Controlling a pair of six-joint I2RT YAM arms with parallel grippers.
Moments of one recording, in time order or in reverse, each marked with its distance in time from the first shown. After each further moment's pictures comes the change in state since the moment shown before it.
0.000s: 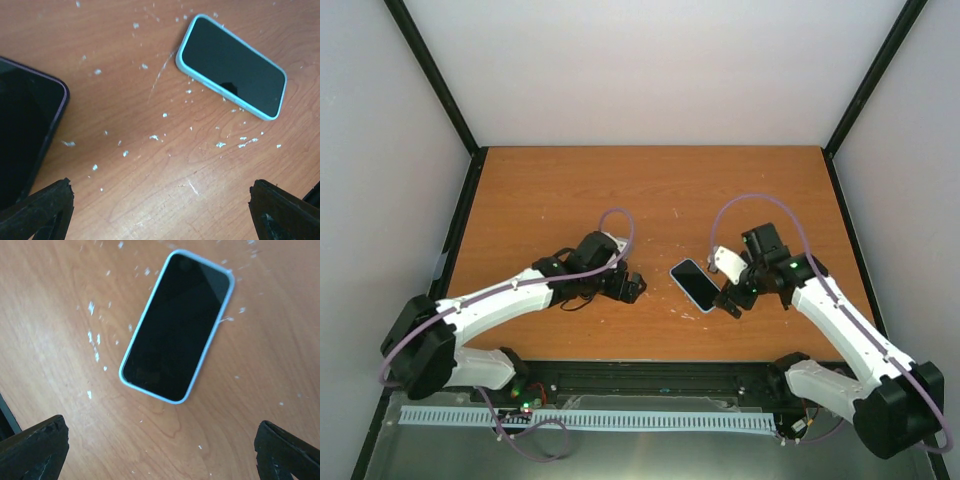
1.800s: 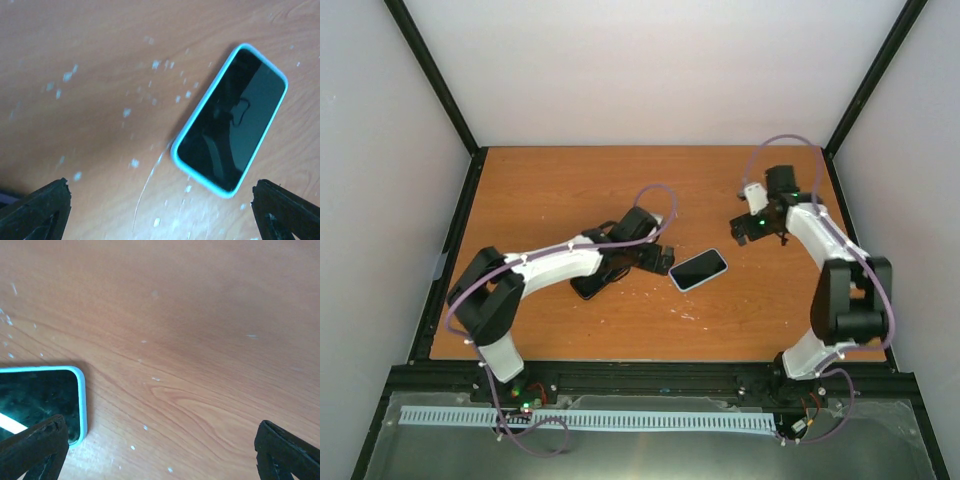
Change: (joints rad) left arm -0.021 0.399 0.274 0.075 -0.084 -0.052; right arm -0.269 0.664 0.367 0.220 0.135 0.201
